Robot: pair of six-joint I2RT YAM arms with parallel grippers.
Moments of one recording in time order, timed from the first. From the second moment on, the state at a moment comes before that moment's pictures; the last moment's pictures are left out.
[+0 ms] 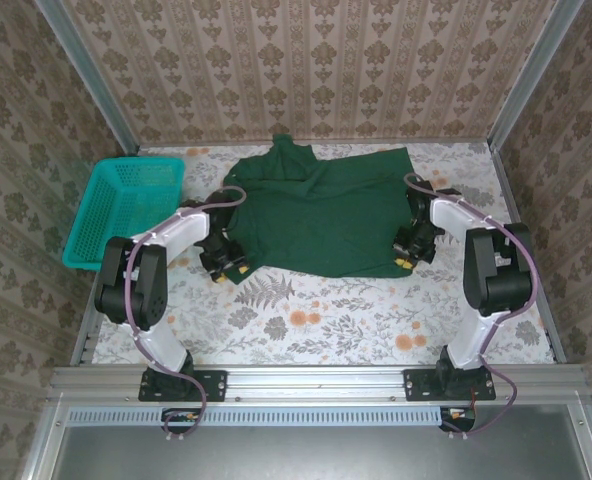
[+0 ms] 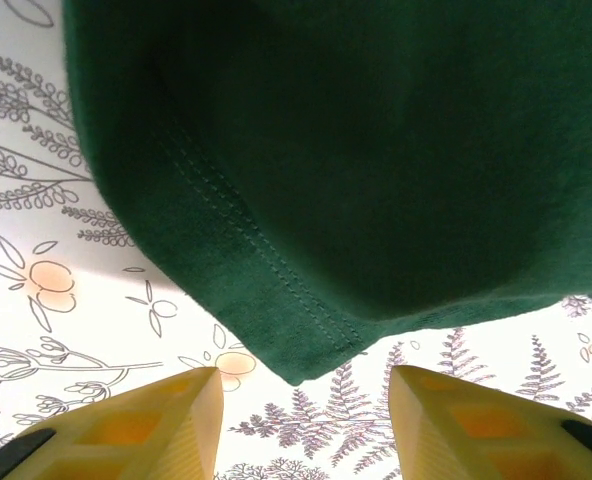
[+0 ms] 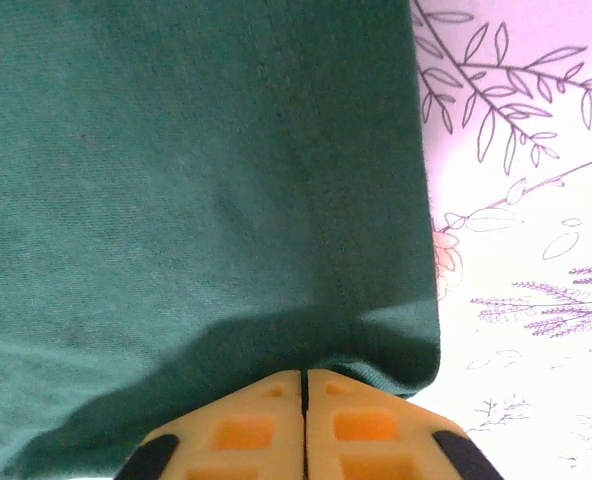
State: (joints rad) left arm -0.33 1.72 1.11 -0.97 0.16 -0.69; right arm 0.07 1.79 1.17 -0.96 -0.17 0.59
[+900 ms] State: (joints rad) left arm -0.20 1.68 1.07 -0.80 0.06 -0.60; right arm 0.07 1.63 0.91 -0.81 -0.21 0.56
